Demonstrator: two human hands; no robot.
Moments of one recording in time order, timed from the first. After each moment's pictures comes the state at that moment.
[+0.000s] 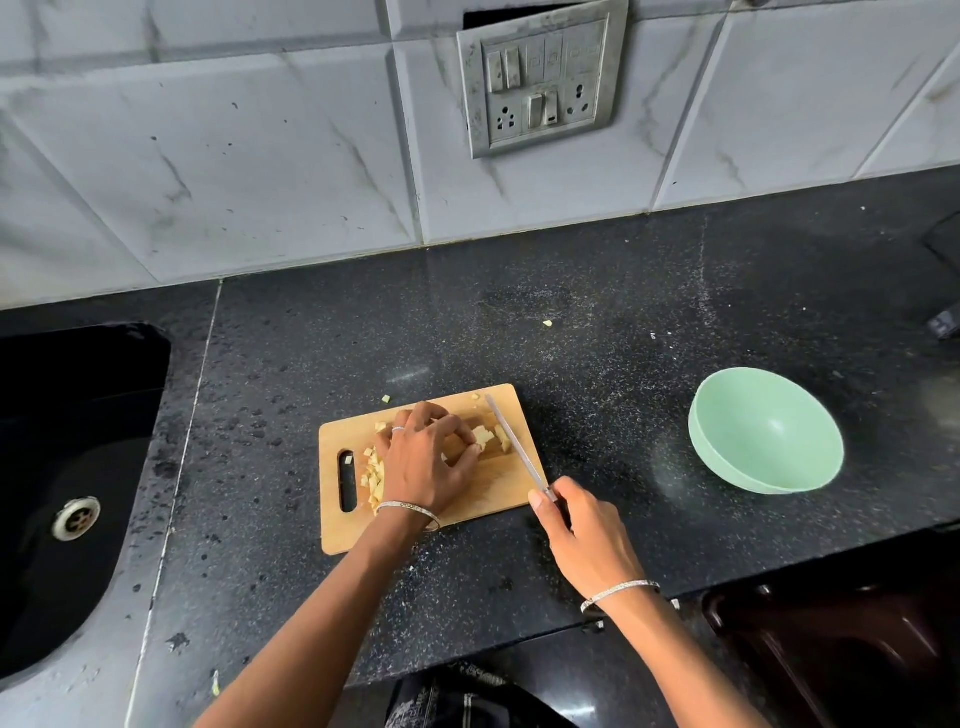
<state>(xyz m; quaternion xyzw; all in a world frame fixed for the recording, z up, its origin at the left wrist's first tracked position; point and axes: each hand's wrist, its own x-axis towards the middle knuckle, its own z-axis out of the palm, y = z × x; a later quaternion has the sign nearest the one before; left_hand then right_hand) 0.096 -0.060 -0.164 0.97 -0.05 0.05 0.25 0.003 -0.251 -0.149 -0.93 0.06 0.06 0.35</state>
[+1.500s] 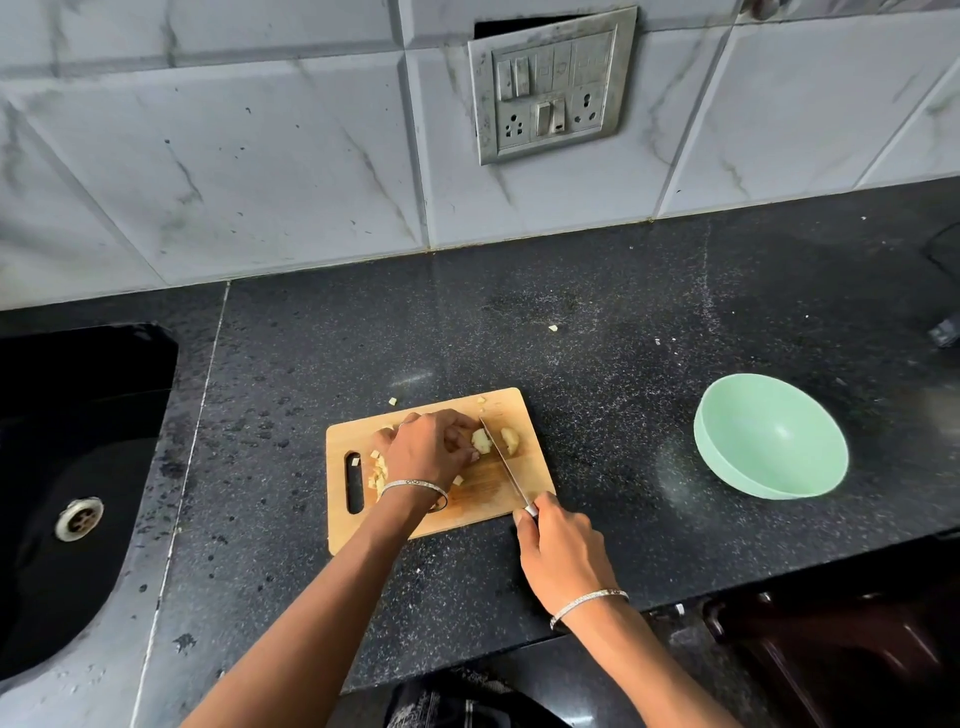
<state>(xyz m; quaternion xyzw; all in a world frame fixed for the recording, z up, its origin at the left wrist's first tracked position) 0.116 -0.053 -0.165 0.96 -0.03 -0.05 0.29 -0.002 -0.211 -0.140 -0.95 0.09 0.11 0.26</state>
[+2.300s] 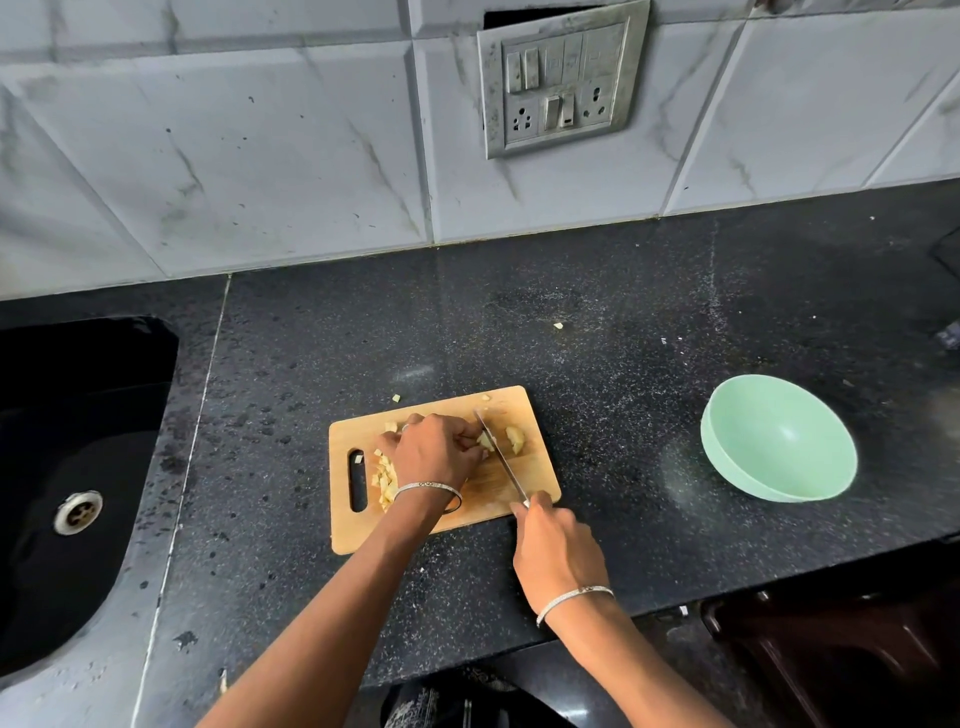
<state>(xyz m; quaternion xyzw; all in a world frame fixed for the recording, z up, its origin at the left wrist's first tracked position) 0.118 -0.058 -0.180 0.95 0.03 -0.04 0.32 0.002 -0.193 -0.132 -0.97 0.09 0.11 0.19</state>
